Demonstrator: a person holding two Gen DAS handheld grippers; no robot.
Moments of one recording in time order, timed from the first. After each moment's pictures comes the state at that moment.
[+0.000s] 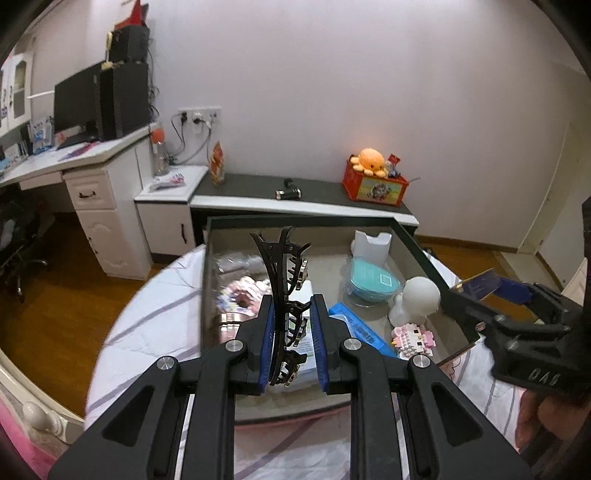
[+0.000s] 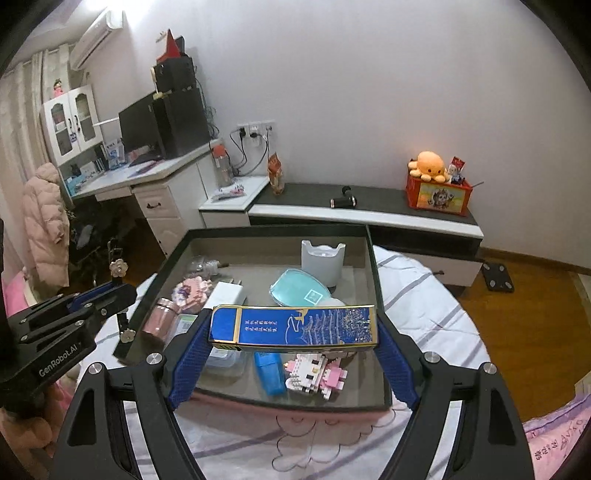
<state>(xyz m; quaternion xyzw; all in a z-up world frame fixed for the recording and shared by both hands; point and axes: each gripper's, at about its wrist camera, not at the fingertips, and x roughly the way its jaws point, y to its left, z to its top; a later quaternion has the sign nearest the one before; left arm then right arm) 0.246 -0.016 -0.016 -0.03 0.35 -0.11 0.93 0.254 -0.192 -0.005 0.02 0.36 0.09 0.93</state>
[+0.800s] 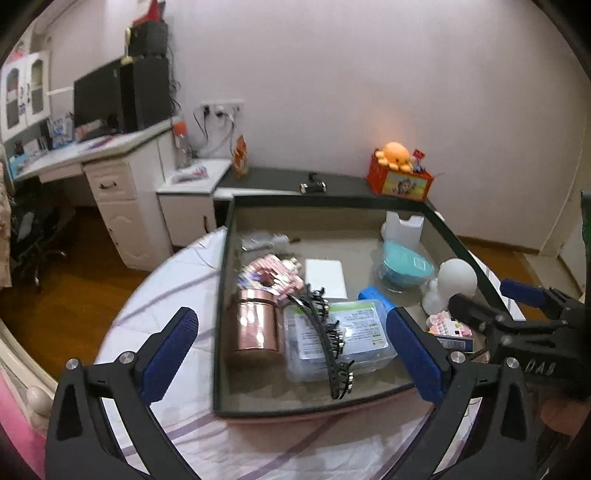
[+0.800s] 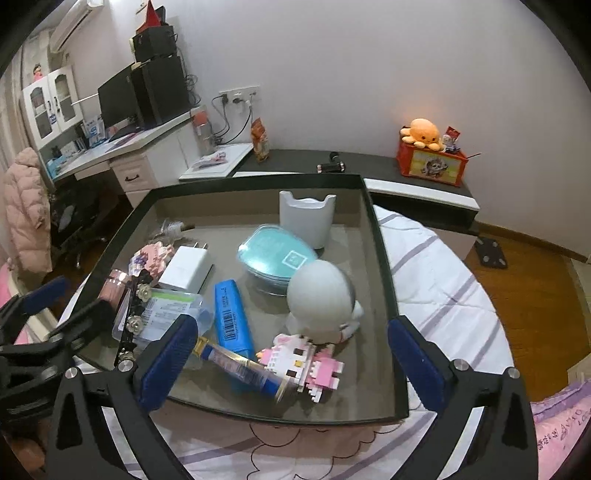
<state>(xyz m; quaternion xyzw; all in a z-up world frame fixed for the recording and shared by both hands) 0.232 -0.012 -0.038 -0.02 0.34 -0.05 0.94 0.267 -0.200 -0.042 0.02 0.39 0.07 0.92</state>
